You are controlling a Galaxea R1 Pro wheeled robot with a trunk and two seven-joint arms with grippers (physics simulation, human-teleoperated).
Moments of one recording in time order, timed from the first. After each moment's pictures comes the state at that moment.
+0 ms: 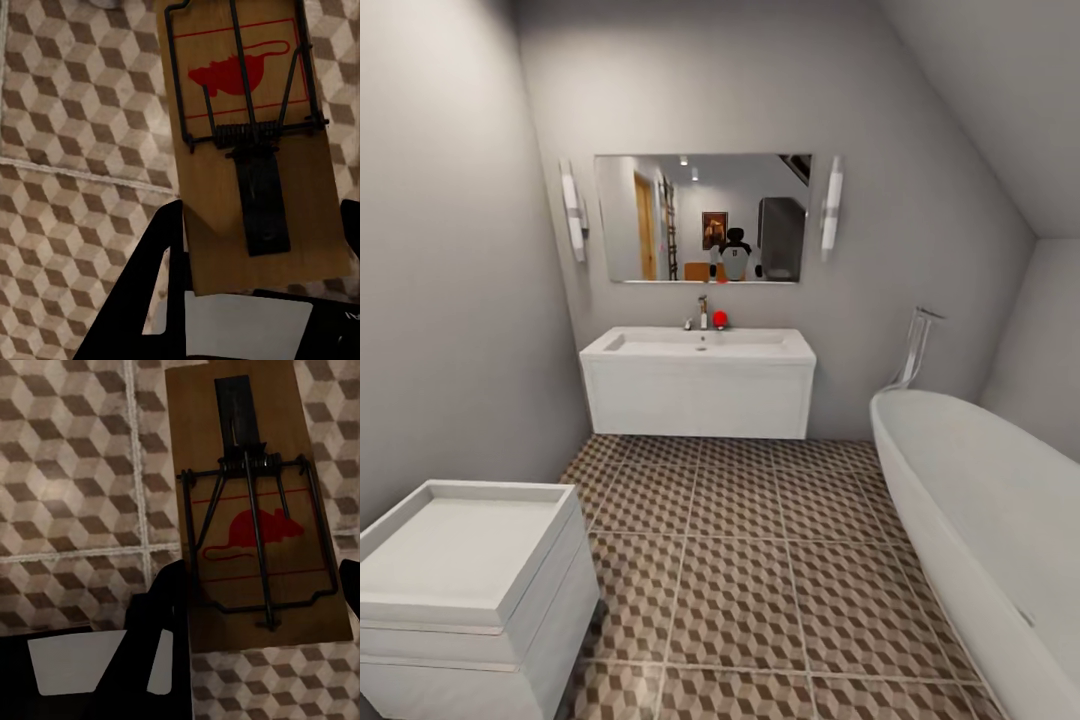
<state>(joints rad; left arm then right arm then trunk) -0.40 0.03 -0.04 -0.01 0.13 0.07 0.09 -0.40 -0.12 -0.28 0.03 0.20 0.11 0.03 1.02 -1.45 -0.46</state>
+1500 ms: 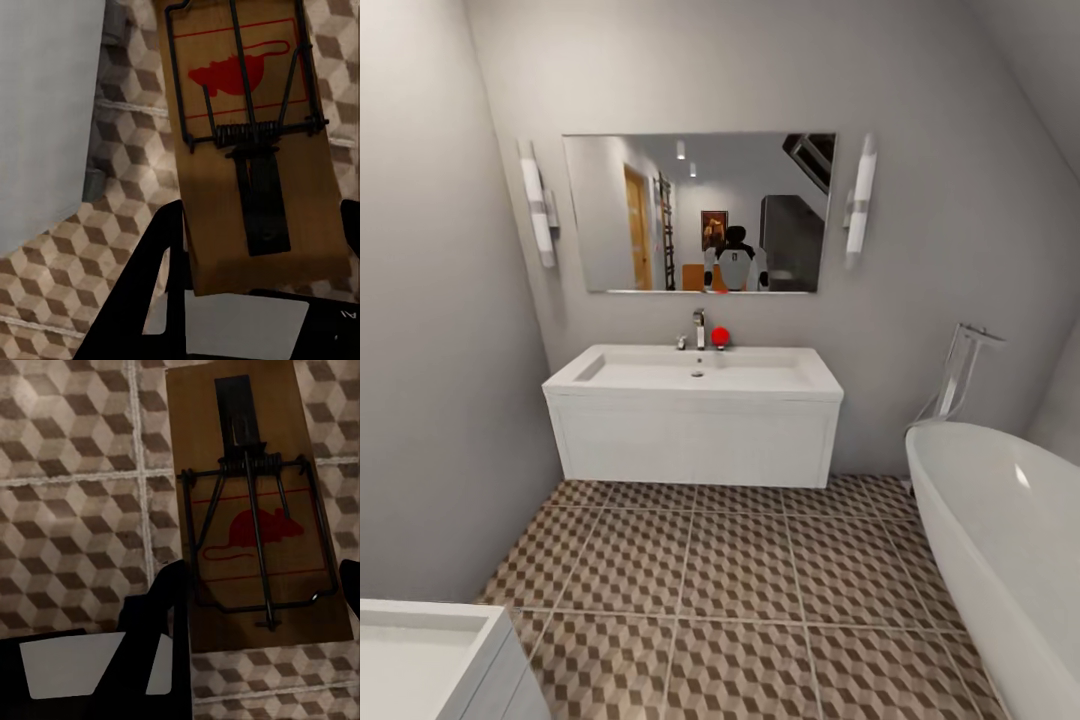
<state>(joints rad) -0.40 0.03 -0.03 -0.01 0.13 0.08 0.09 -0.40 -0.13 -0.28 0.03 0.20 0.10 0.02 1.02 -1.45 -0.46</state>
